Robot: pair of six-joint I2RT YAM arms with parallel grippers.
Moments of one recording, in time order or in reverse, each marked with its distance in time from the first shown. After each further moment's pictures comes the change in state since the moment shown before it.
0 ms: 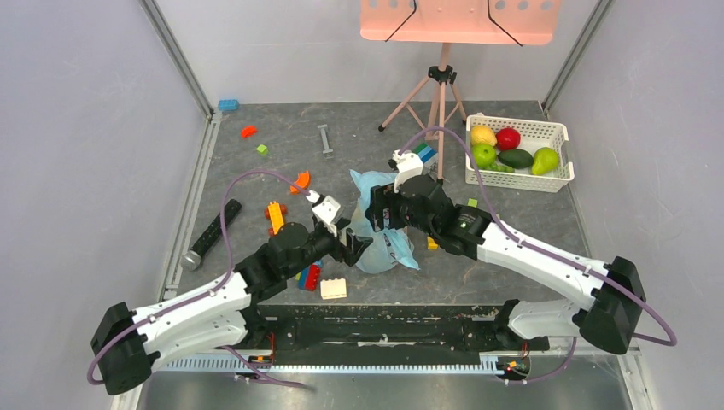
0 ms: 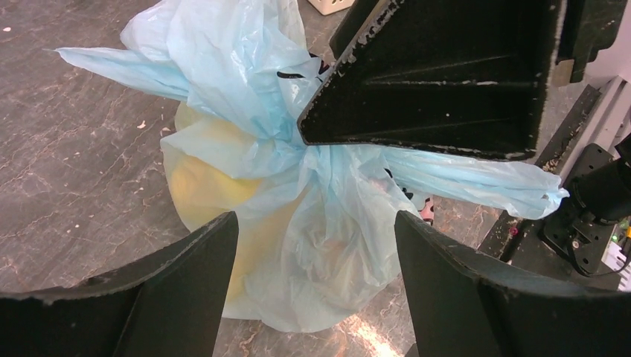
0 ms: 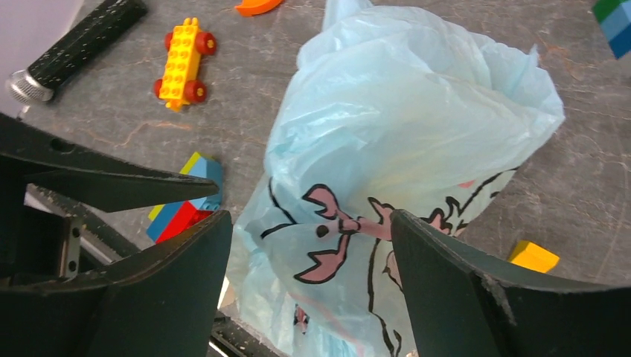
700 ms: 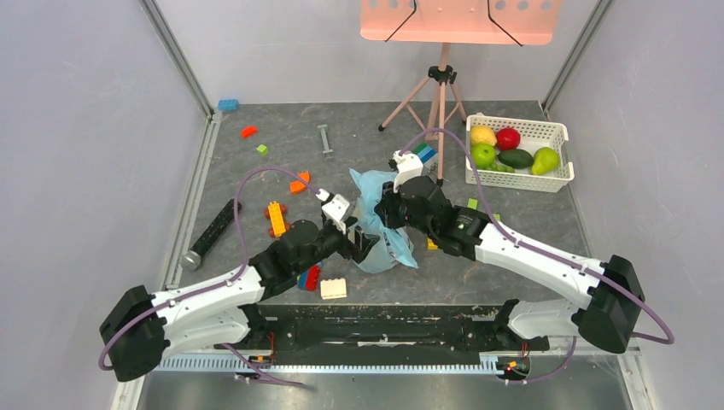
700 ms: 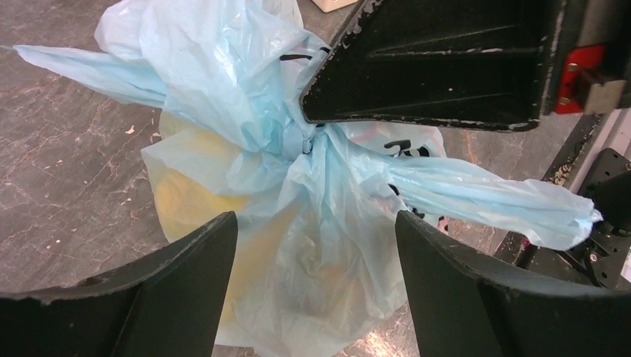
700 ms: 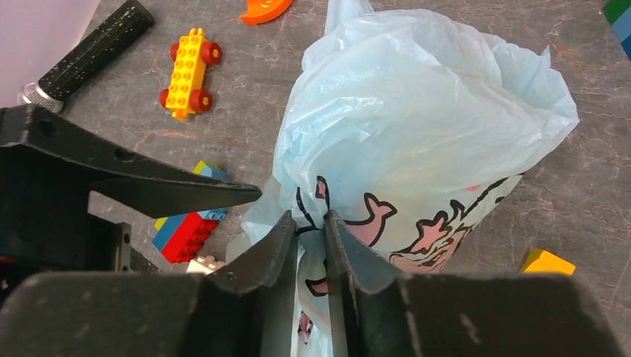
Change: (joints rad) left arm 0.000 0.138 -0.009 0.150 0.001 0.001; right arm 0.000 0.017 -0.020 0.045 0.023 0.018
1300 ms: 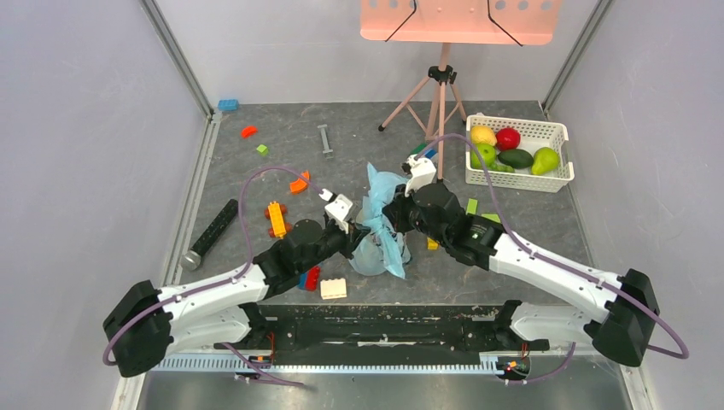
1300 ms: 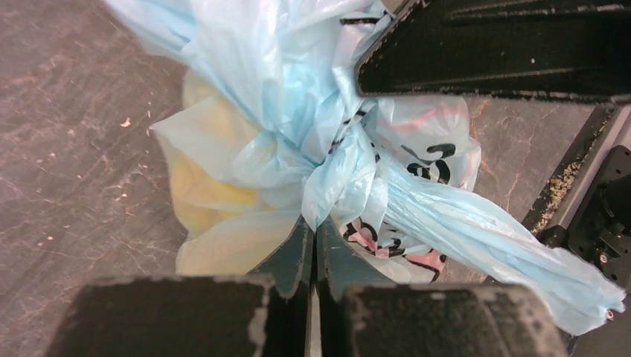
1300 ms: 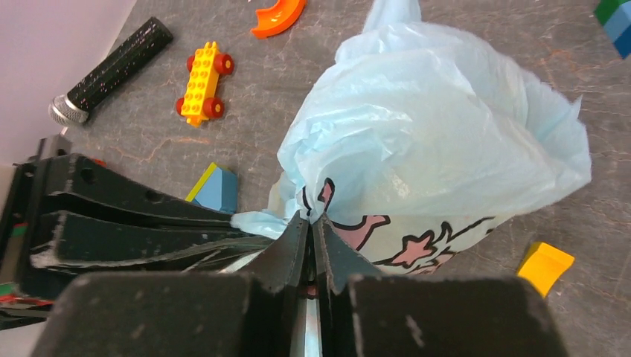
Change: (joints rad) left arm -0.001 0.071 0.000 0.037 -0.003 -0.005; right arm -0.003 -0.099 -0.089 0.051 -0.016 0.022
